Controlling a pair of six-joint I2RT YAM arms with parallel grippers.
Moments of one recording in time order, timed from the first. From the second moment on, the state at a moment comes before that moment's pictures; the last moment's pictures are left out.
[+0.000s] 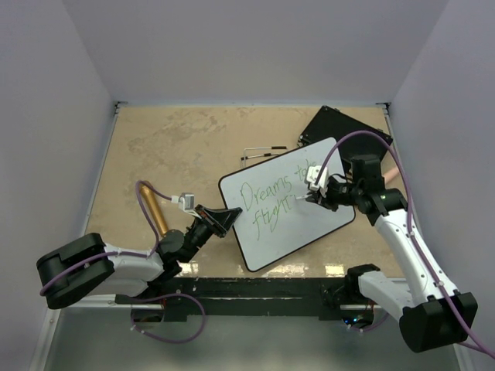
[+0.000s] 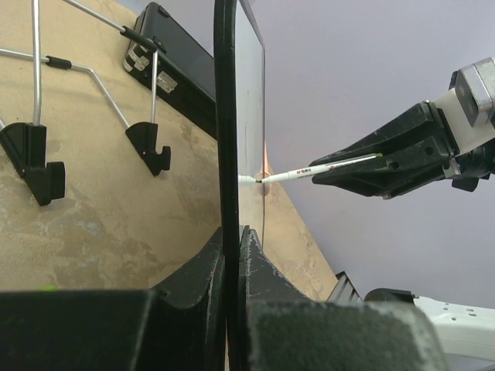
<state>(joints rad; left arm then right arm) -1.01 1.19 0.05 1.31 -0.32 -0.78 0.20 0.97 0.87 -0.69 -0.72 -0.90</state>
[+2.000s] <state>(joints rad) -1.00 1.20 0.05 1.32 -0.32 -0.79 0.20 0.98 0.88 -0.78 -0.64 -0.93</state>
